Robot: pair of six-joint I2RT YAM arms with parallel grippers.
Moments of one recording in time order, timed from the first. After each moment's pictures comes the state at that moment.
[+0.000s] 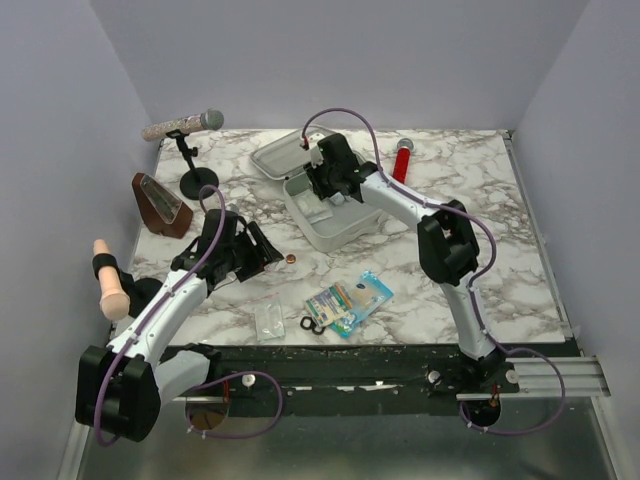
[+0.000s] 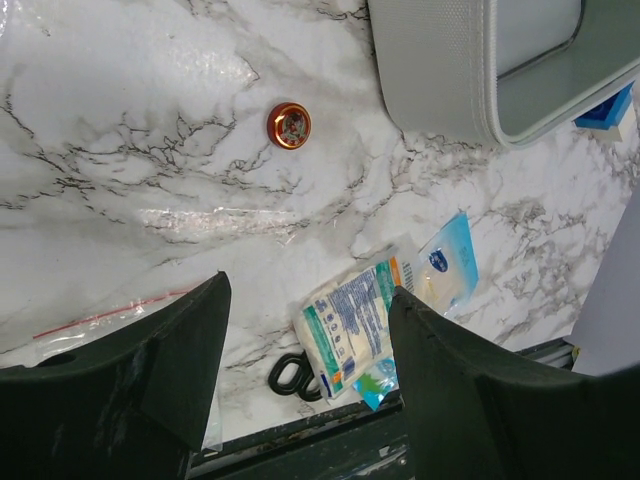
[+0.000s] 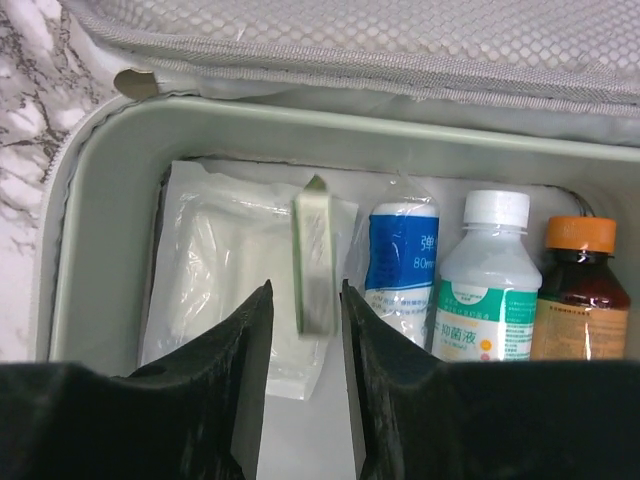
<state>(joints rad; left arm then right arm) -0.28 1.06 0.68 -0.43 0.23 -0.81 0.63 2.27 1.93 -0.35 -0.01 -0.09</state>
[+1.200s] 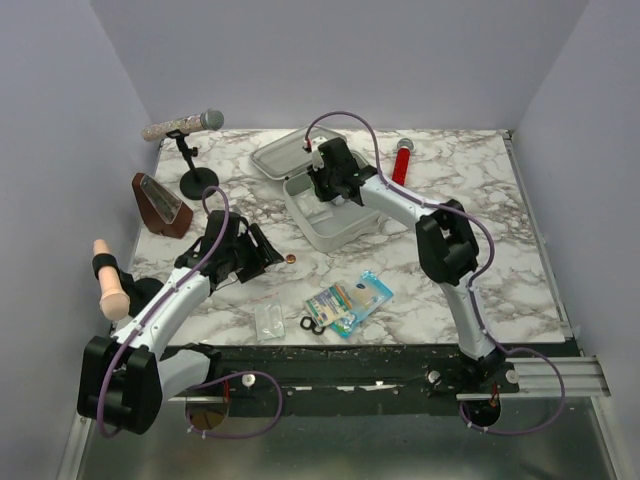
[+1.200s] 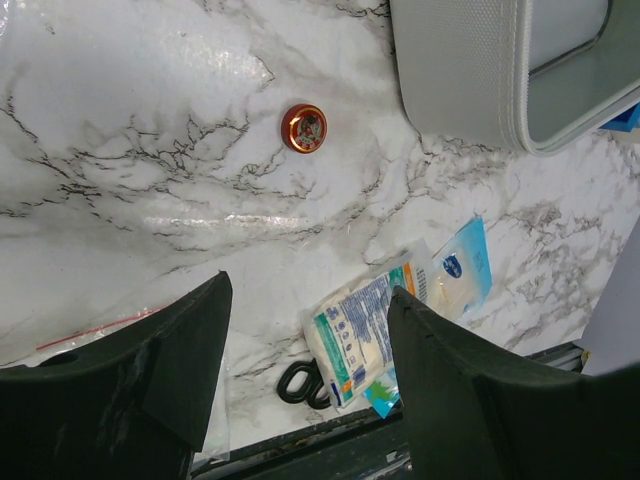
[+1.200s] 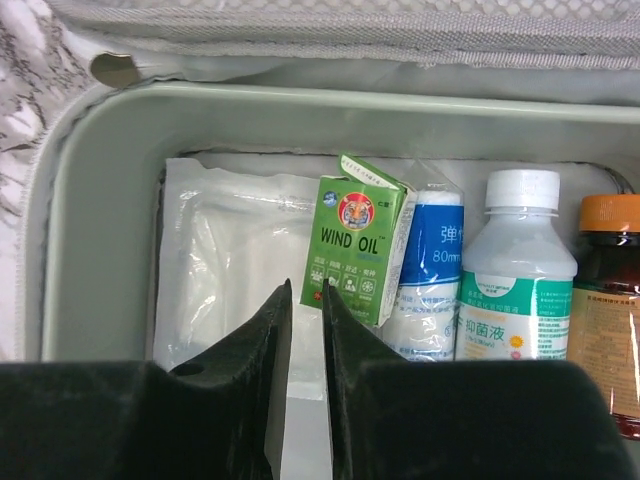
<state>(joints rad) -0.28 1.10 0.66 -0.40 0.23 -0.81 0.63 2.27 1.89 -0.31 -0.01 -0.01</state>
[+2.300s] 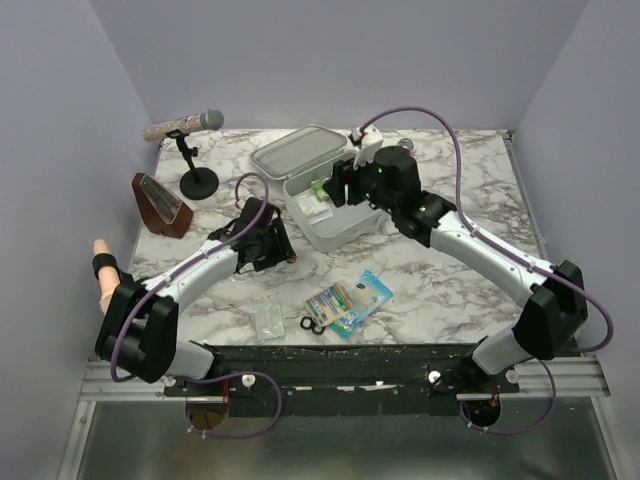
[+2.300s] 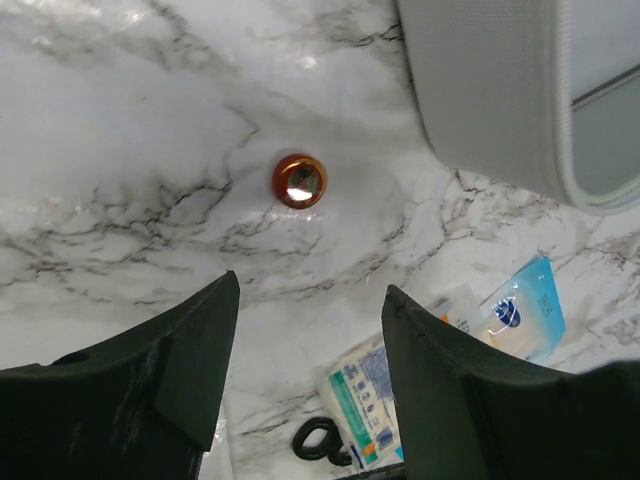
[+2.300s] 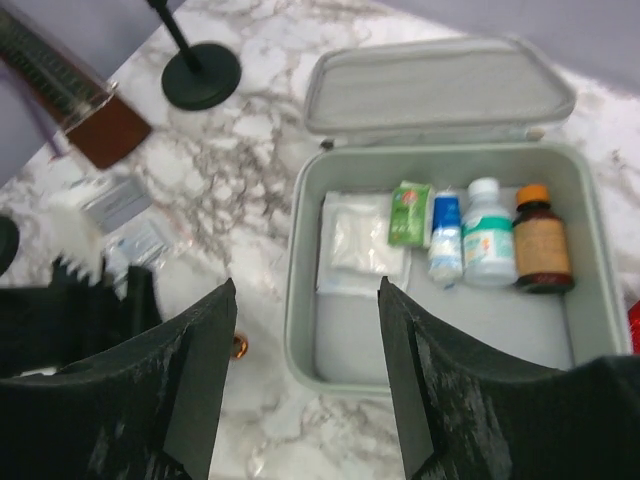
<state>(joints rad) -0.40 1.32 0.77 -0.38 0.08 -0.77 0.69 1.57 1.36 -0.07 0.01 0.13</state>
